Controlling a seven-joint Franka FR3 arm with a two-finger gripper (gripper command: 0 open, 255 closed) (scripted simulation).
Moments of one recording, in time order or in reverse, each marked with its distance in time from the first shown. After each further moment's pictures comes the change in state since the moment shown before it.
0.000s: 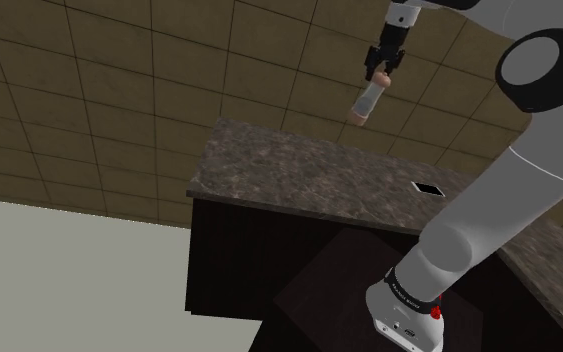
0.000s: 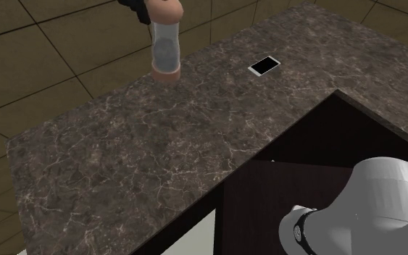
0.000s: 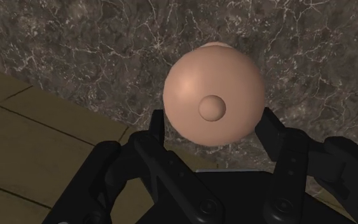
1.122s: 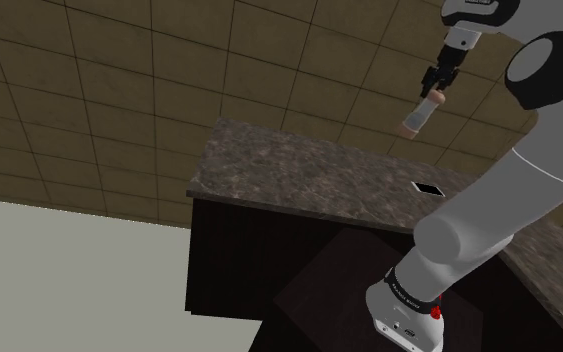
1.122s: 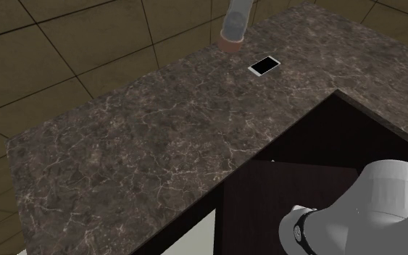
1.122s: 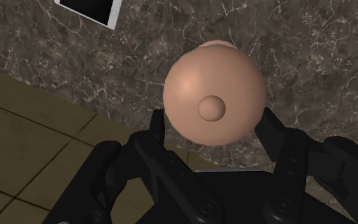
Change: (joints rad) arm -0.180 -0.025 -0.227 -0.044 0.003 0.067 -0.400
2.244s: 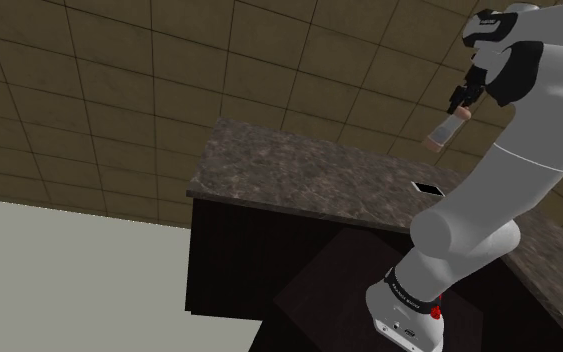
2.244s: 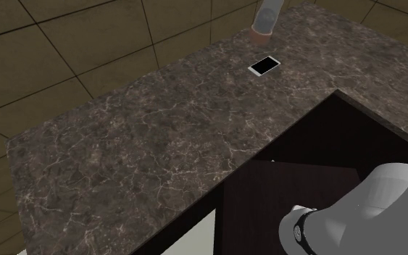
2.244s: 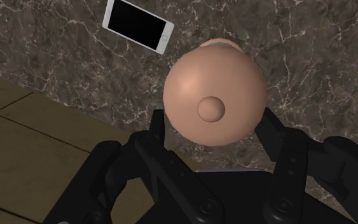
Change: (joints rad) arm -0.154 0.157 -0.151 0.074 0.116 0.077 -0.301
